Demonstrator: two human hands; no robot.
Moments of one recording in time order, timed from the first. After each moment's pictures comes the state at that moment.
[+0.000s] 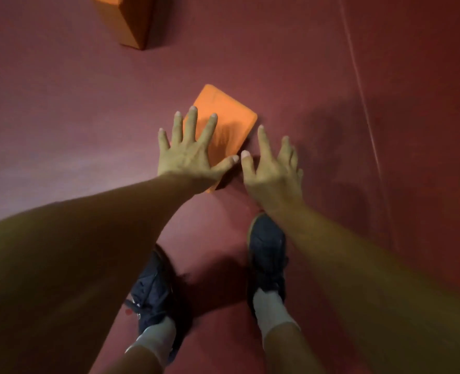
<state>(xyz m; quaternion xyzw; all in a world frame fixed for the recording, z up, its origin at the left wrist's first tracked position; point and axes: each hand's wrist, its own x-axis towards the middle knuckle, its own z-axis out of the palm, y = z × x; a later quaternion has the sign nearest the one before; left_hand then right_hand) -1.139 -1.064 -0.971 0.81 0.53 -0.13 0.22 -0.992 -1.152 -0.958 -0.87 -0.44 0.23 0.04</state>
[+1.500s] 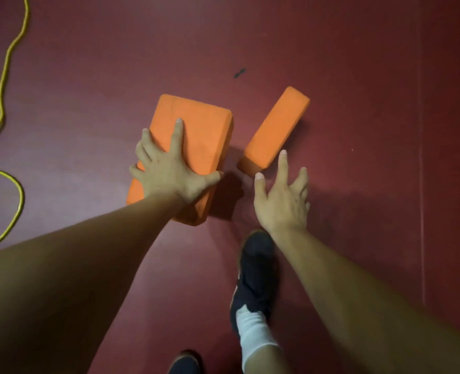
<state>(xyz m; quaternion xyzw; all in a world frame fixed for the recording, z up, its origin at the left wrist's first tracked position) -1.347 -0.798 -0.907 0.54 0.81 0.04 0.21 -1.148 -0.832 -0.910 -0.81 -0.53 0.25 0.02</state>
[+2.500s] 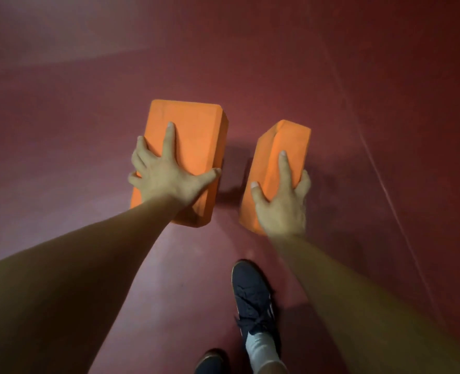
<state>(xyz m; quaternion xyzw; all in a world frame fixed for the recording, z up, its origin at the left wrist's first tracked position) -1.248 -0.643 -0.835 0.66 0.71 0.06 0.24 -1.075 -0.760 -0.854 -0.87 -0.34 0.25 0.25</state>
